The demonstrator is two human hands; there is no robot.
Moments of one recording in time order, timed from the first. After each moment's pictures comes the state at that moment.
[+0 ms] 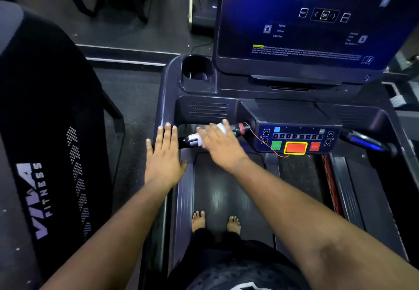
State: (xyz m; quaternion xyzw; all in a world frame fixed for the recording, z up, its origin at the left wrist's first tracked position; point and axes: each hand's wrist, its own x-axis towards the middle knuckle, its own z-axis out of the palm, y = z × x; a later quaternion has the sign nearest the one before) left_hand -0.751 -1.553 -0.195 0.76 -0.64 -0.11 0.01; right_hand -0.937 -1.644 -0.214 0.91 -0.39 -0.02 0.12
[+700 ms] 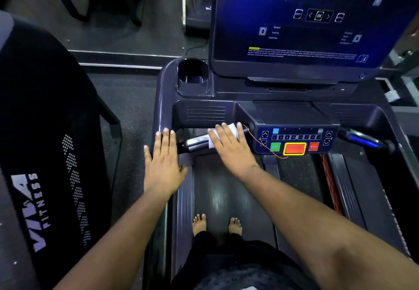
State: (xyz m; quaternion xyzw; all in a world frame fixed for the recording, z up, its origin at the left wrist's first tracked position) left_hand -0.750 -1.554 -0.199 0.76 -0.63 -0.12 0.02; right_hand -0.961 -1.637 -0.202 0.88 -0.44 -0.10 0.13
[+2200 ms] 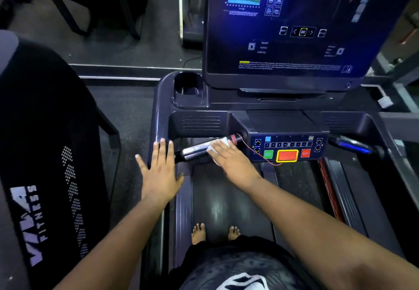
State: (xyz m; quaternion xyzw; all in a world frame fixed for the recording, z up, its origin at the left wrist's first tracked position) left_hand -0.750 -1.556 -0.197 0.76 -0.64 -0.12 0.00; right_hand -0.990 -1.638 -0.199 0.93 -0.35 0.06 0.01
